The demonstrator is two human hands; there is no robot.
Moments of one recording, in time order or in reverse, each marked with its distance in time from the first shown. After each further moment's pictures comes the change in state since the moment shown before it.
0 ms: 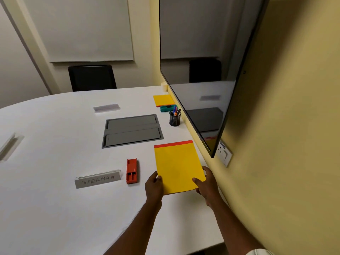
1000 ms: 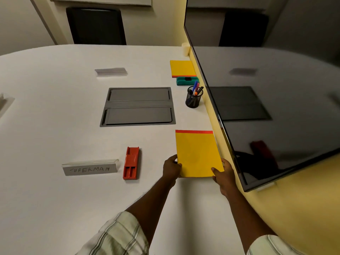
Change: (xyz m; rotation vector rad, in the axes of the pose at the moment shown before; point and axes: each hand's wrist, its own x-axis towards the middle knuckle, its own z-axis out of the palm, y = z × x) left_hand 0.174 -0.019 0.078 0.253 -0.144 -0.199; right_hand 0.172 0.010 0.017 -0.039 0.042 0.199
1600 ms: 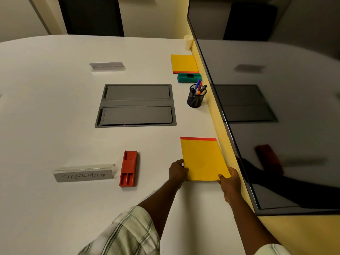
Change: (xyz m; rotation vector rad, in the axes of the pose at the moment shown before) left_hand 0.046 -0.005 0.026 0.120 -0.051 -0.043; right_hand 0.031 0.006 0.005 0.010 0.136 0.166
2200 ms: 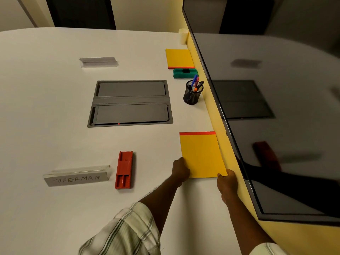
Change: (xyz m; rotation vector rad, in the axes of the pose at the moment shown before) left_hand 0.025 -0.001 0.013 0.201 -0.110 -0.011; right_hand 0.018 0.012 0.007 -0.268 0.130 -0.049
